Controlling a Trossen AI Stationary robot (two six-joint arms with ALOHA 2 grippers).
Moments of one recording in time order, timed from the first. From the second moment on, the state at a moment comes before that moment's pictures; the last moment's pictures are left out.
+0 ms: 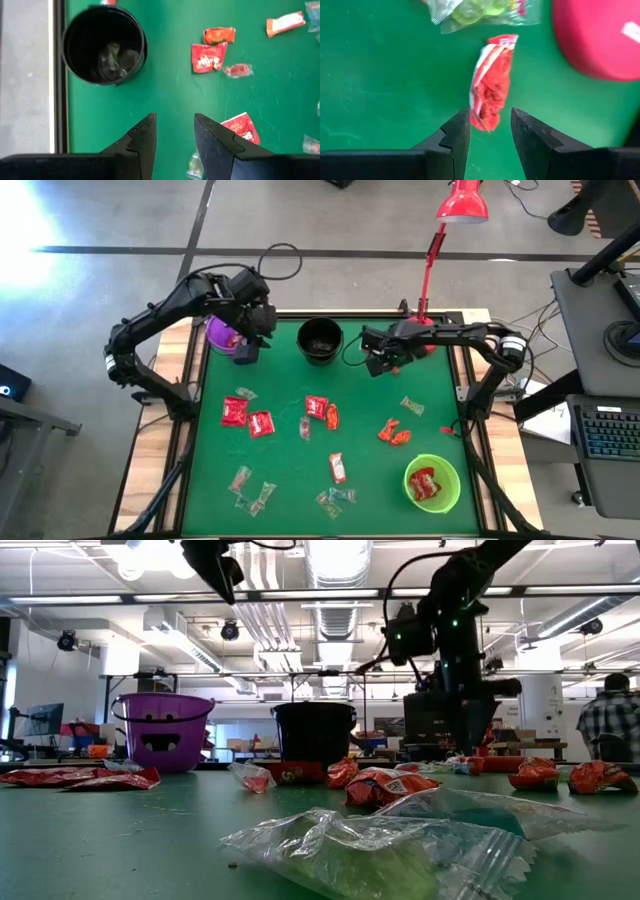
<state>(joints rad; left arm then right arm) 0.47 1.48 1.73 -1.37 0.19 0.52 -0.44 1.71 1.11 -0.97 0.20 0.79</state>
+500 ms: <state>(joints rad) 0.47 1.47 1.69 -1.35 0.19 0.52 -0.49 1.72 0.95 -0.77 0.13 0.78</state>
